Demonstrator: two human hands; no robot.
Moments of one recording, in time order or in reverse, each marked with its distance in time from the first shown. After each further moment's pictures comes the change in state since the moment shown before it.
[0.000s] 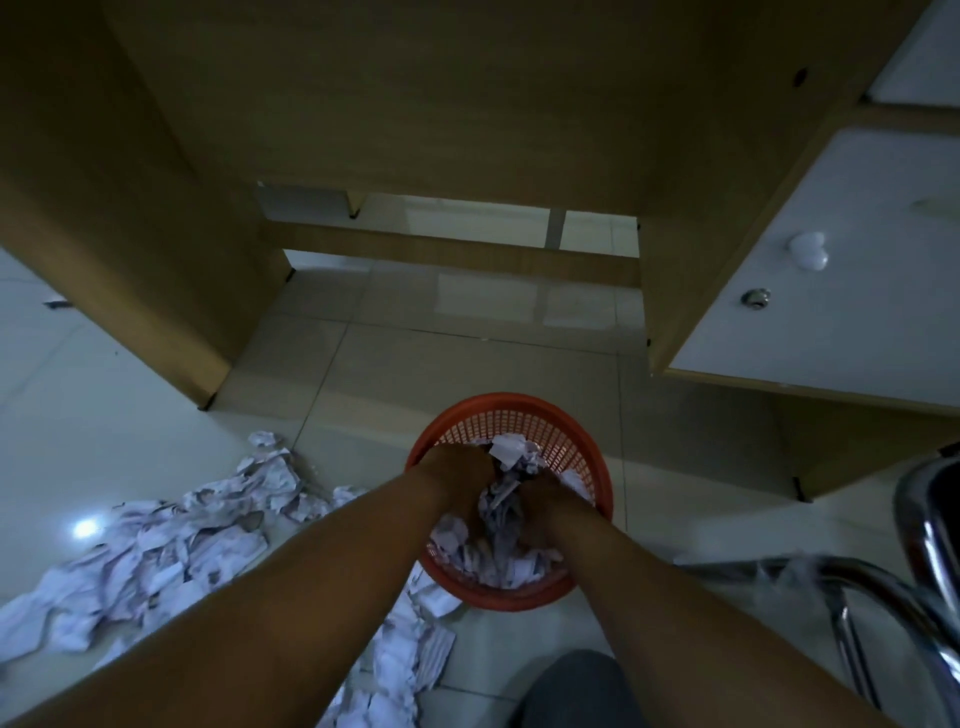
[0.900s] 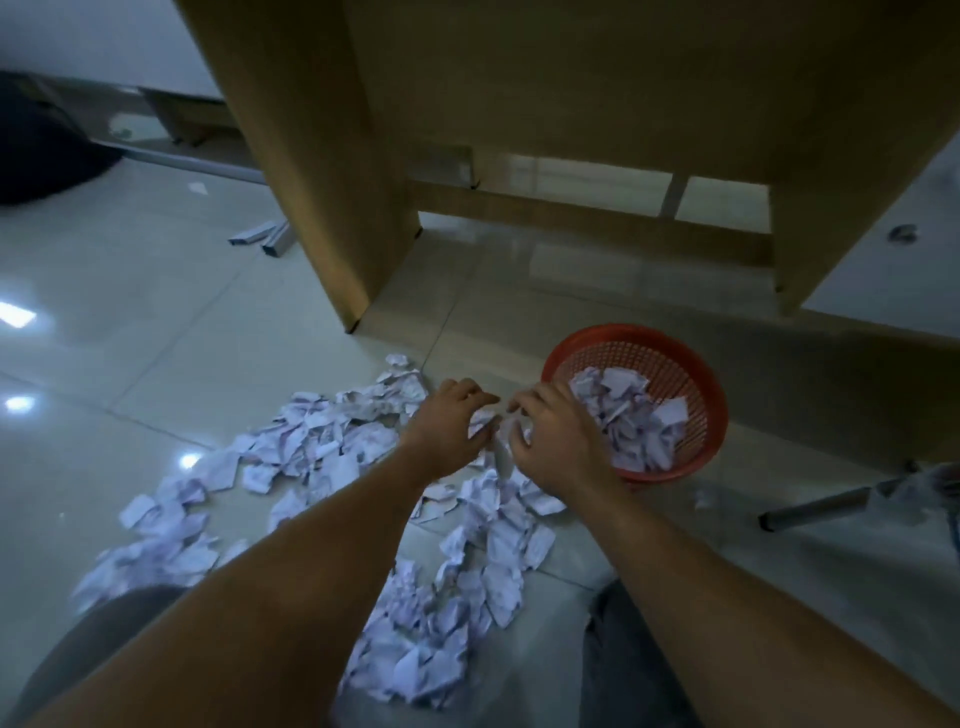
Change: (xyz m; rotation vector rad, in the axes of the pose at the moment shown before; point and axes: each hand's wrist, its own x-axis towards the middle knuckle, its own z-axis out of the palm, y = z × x) left_hand -0.154 -0.103 0.118 -0.206 0.892 -0.023; right_hand -0.102 -0.107 0.082 -0.089 0.734 -0.757
